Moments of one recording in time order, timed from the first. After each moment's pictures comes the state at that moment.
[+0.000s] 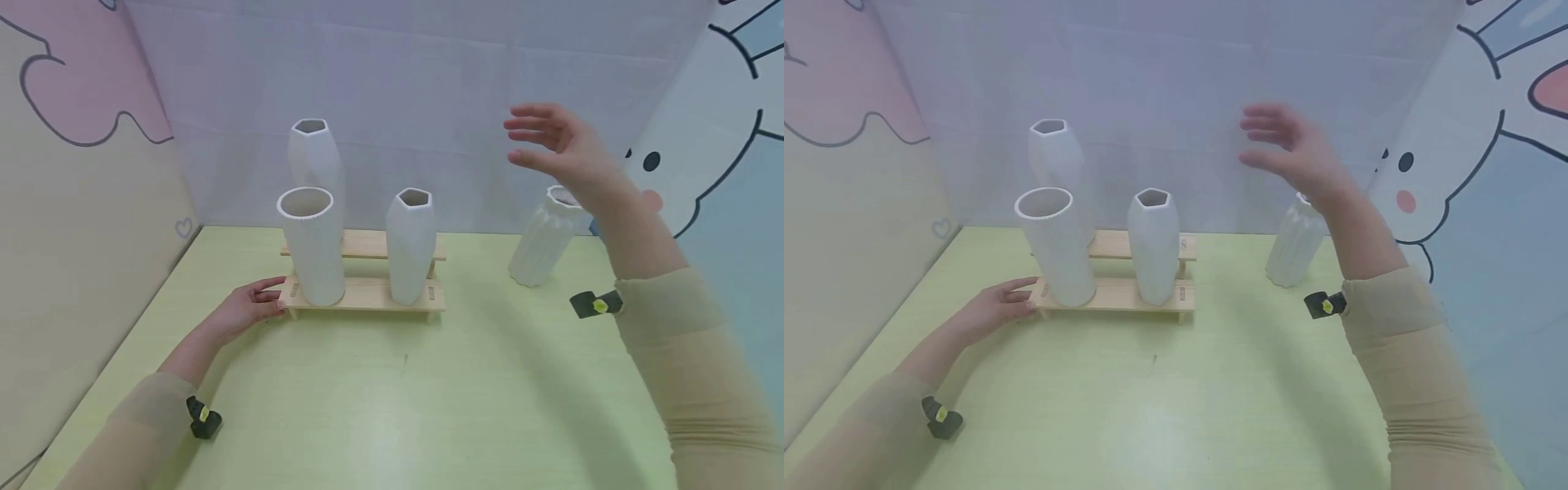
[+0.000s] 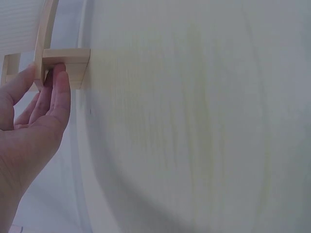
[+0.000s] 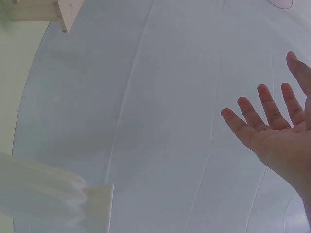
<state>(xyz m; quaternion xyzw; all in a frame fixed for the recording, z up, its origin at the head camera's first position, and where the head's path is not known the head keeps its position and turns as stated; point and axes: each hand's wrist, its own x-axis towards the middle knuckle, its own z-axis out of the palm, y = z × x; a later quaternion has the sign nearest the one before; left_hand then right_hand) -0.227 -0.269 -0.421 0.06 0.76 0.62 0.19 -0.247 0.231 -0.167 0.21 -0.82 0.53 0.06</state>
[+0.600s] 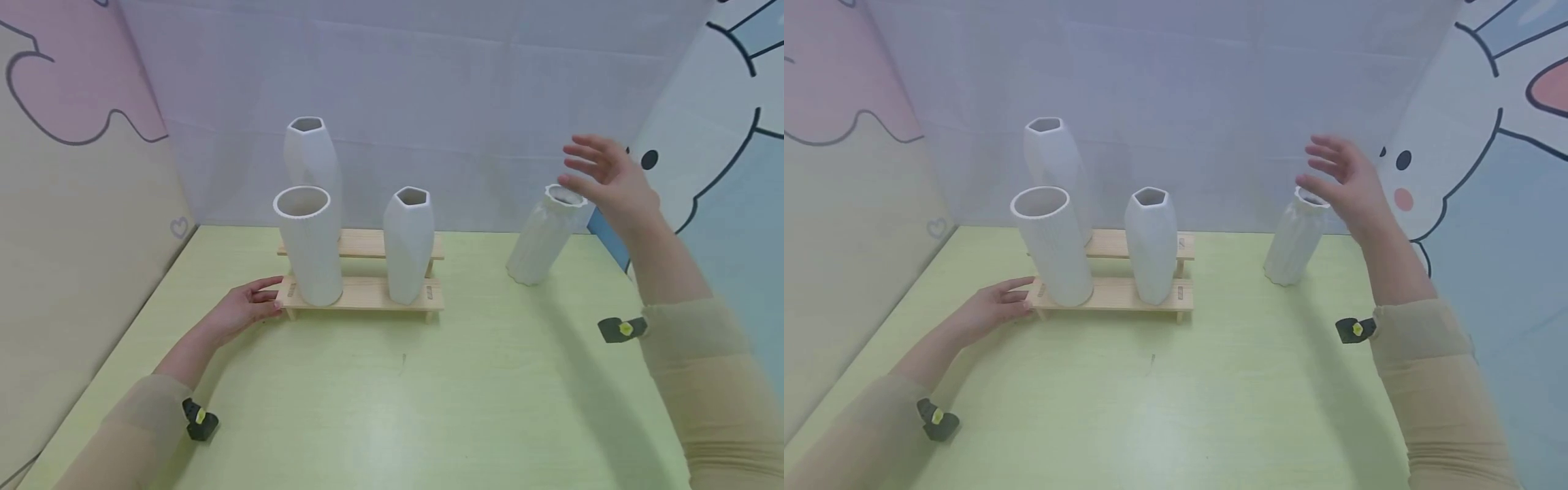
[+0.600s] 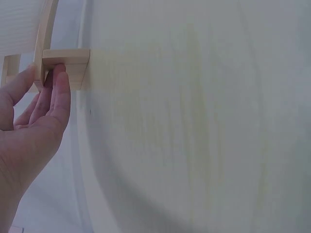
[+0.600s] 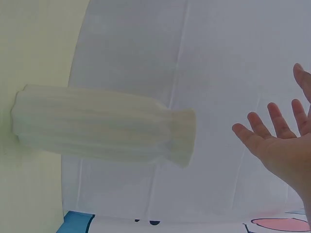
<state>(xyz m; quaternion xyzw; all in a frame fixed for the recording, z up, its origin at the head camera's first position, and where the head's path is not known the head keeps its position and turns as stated) -0.223 -0.271 -0.419 0.05 0.76 0.62 0.19 -0.246 0.301 -0.211 0.08 -0.86 0.49 0.09</state>
